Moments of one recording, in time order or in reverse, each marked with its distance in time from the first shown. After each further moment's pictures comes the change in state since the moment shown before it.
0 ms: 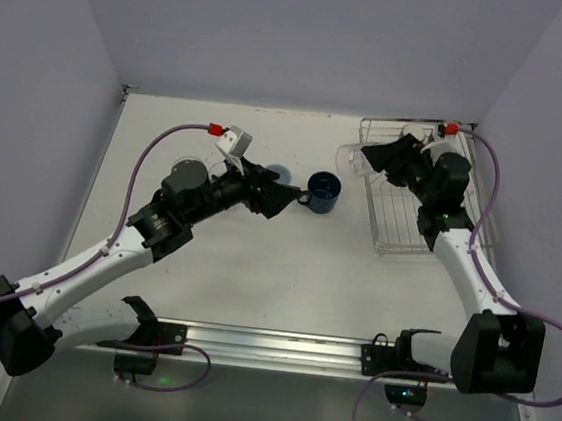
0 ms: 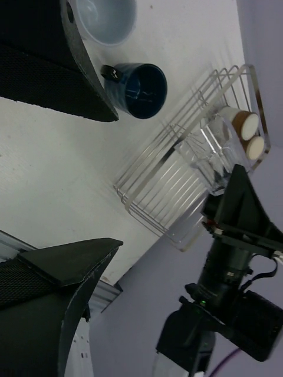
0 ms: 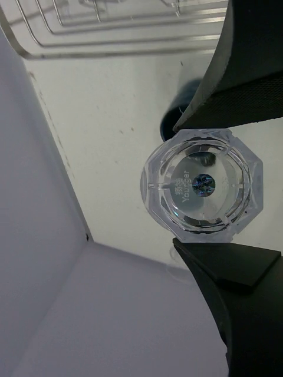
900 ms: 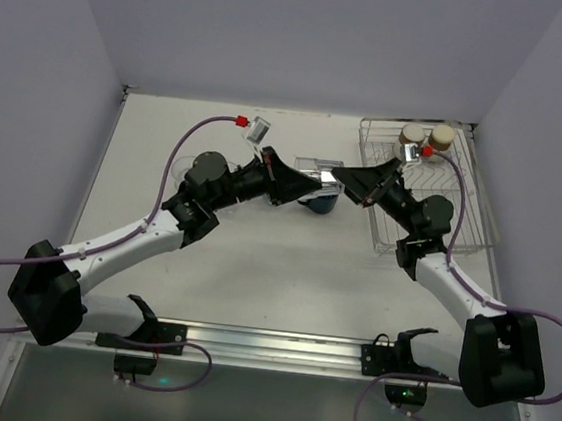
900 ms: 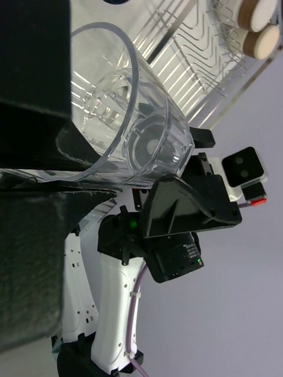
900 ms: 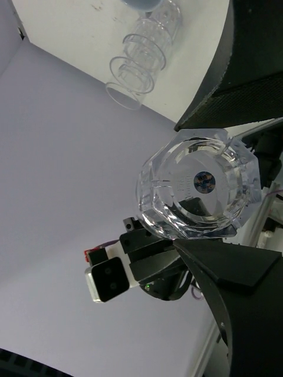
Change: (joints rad) left arm 0.004 0.263 0.018 0.428 0.251 -0.367; right arm 0.167 -0.100 -0.385 0.808 -0.353 0.710
